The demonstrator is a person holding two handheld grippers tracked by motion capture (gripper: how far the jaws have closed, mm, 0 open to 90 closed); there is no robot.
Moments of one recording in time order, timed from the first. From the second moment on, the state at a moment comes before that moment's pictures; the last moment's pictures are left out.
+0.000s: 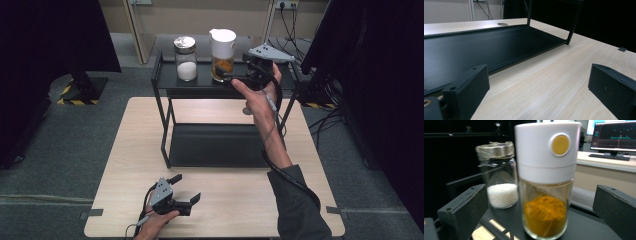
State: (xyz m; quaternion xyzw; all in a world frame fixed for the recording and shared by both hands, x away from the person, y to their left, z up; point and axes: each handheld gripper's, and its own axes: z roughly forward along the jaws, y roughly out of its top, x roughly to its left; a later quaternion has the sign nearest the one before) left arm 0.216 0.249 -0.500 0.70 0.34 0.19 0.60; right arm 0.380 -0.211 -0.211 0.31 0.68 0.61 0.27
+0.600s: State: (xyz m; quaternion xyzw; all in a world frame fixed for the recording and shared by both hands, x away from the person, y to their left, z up) left arm 0.215 0.248 -0.501 0.70 0.34 0.19 0.60; right arm 0.333 -0.244 -0.244 0.27 0.67 0.64 0.26
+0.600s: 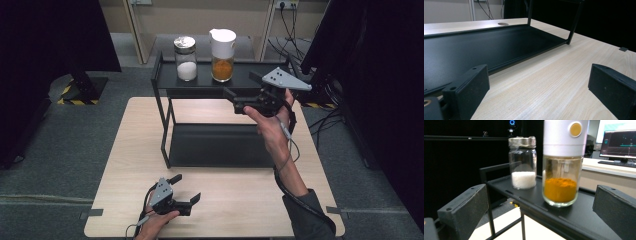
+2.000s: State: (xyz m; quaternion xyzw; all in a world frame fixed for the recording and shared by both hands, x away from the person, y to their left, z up) left arm 0.212 0.247 -0.501 0.70 0.34 0.20 0.60; right arm 0.279 -0.263 -0.325 0.24 0.67 0.66 0.24
